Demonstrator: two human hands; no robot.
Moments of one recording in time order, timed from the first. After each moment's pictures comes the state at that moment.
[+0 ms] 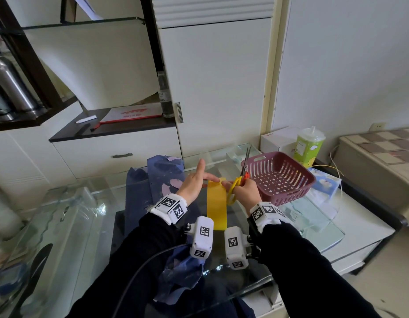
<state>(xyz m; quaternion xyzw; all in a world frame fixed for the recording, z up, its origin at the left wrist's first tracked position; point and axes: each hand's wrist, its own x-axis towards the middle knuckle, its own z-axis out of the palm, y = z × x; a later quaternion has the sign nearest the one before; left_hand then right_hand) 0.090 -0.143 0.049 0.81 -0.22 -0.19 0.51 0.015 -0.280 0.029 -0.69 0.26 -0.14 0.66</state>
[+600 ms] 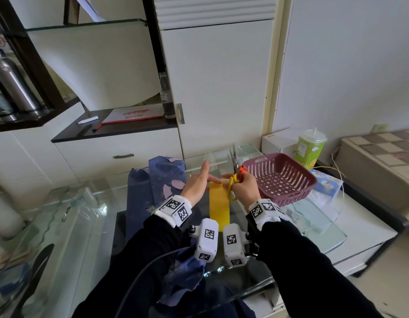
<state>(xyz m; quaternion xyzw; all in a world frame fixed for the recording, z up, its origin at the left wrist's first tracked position) 0.071 -0.154 0.049 0.81 -0.19 -0.18 0.52 0.010 -0.279 0.031 -0.73 0.25 -0.17 0.62</state>
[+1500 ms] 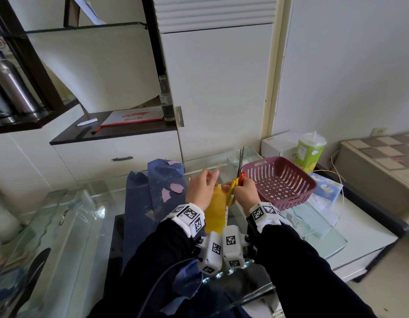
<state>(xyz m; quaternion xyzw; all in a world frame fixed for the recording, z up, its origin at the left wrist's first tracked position) 0.047 -0.158 0.041 0.87 -0.24 0.01 0.44 0.003 -0.276 0.025 -0.70 0.26 -0.15 0.65</state>
